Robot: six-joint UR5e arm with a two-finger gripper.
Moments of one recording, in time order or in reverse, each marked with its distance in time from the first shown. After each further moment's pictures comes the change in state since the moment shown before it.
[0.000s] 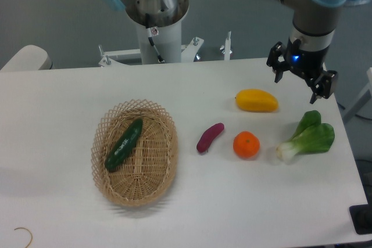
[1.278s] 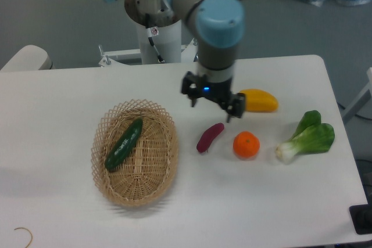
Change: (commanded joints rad) arm -0.368 0.146 -0.402 0.161 -0.012 -0.678
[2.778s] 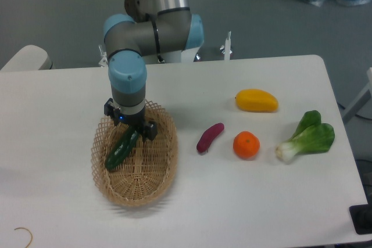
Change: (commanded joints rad) arm -0.212 -0.205 -0.118 0.266 -0.094 -0.138
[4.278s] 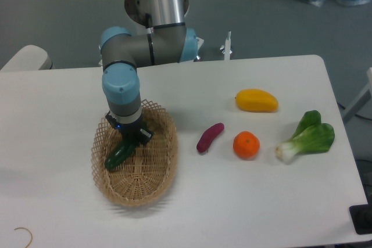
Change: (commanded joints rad) arm -0.014 -0.028 0.006 0.031 0.057 -0.009
